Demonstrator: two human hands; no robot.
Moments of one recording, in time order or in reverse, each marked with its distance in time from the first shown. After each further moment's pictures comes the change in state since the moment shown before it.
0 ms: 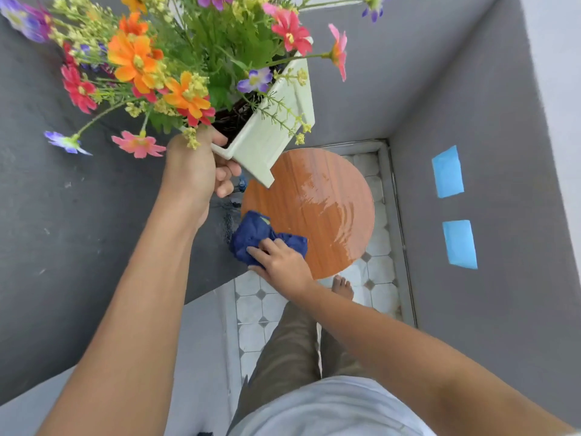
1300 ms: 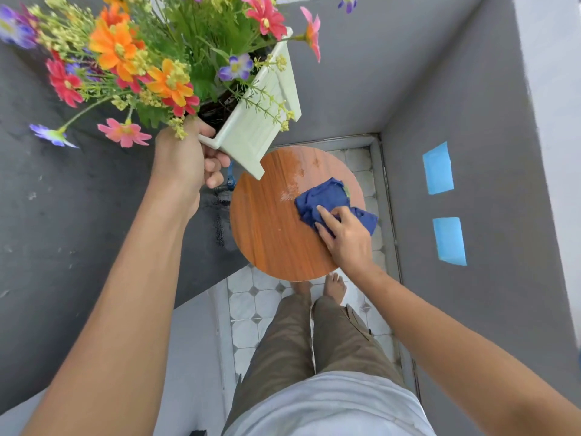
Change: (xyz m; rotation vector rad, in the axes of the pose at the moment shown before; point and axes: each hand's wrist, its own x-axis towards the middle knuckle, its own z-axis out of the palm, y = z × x) left_hand 0.016 0.000 0.019 -0.009 0.031 -0.036; right_hand -0.033 0.111 -0.069 -0.123 0.253 0.377
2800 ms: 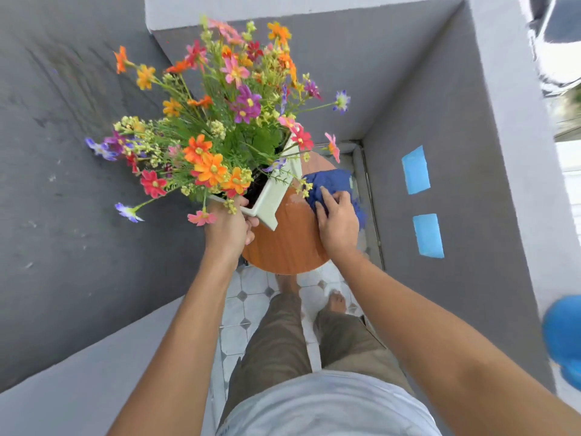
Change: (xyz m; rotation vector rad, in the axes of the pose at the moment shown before) left_hand -0.039 -0.096 0.005 0.076 0.009 -0.175; right_hand 0.022 -0.015 -0.007 0.005 -0.052 0.343
